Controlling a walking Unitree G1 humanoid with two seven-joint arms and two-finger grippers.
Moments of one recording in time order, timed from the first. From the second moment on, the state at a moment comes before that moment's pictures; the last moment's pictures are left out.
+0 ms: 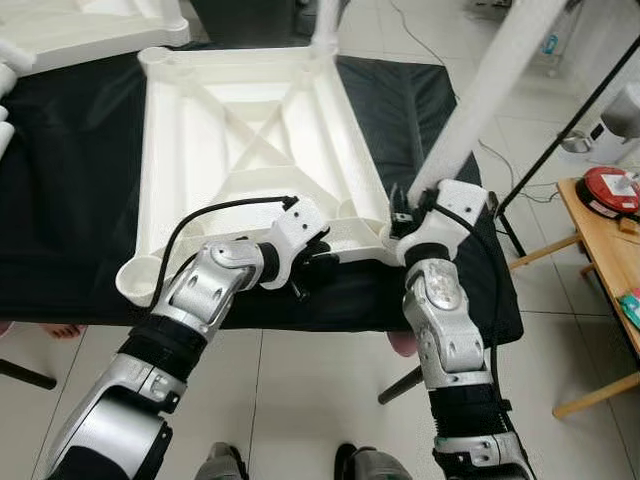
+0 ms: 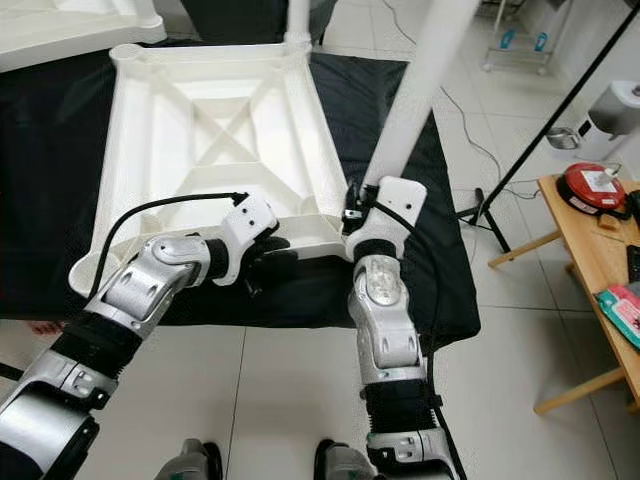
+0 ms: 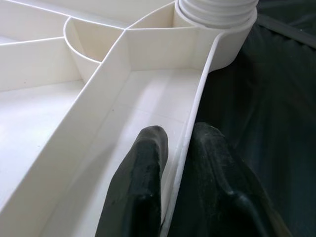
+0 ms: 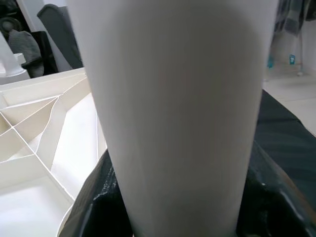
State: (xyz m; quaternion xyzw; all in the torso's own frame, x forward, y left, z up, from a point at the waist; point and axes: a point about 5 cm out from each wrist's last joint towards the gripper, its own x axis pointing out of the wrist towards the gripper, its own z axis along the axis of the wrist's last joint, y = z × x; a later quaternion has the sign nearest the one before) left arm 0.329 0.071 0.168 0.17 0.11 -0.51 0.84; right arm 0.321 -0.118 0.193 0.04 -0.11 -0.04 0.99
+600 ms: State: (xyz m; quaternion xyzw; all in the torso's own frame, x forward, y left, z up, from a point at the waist) left arm 0.318 0.038 0.165 0.12 0.11 -0.48 0.86; right arm 0.328 -0.129 0.187 0.04 -0.13 -0.07 0.99
